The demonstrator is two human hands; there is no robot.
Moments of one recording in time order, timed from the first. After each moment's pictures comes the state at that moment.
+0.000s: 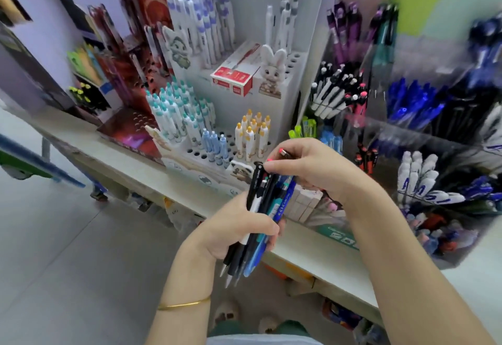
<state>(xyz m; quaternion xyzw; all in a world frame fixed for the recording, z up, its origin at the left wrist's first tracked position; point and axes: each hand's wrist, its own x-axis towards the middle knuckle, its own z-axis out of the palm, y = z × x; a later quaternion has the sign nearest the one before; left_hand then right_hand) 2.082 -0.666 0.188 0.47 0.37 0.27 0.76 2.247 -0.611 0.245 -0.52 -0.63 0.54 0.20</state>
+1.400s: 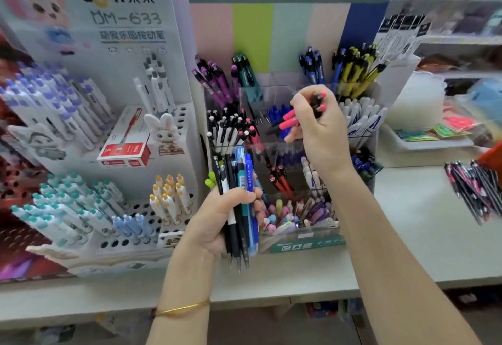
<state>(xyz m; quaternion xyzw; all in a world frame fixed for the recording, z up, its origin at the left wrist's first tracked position) 2.154 -0.595 0.221 0.36 0.25 0.25 0.87 2.321 -0.617 0.291 -0.59 -0.46 0.13 0.64</state>
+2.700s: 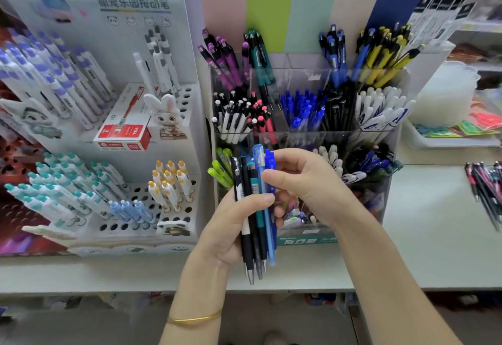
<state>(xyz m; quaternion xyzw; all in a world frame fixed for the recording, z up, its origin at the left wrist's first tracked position) 2.164 -0.611 0.202 0.37 0.18 0.30 0.86 2.307 -0.644 0.244 -0.58 -0.47 0.46 0.48</state>
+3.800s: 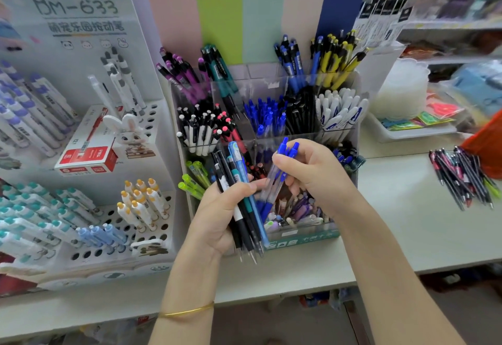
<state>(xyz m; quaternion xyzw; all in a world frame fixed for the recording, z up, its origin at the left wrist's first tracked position) 2.195 -0.612 0.236 0.36 0.35 0.28 0.81 2.346 -0.662 0.251 -0.64 -0.44 0.33 0.54</state>
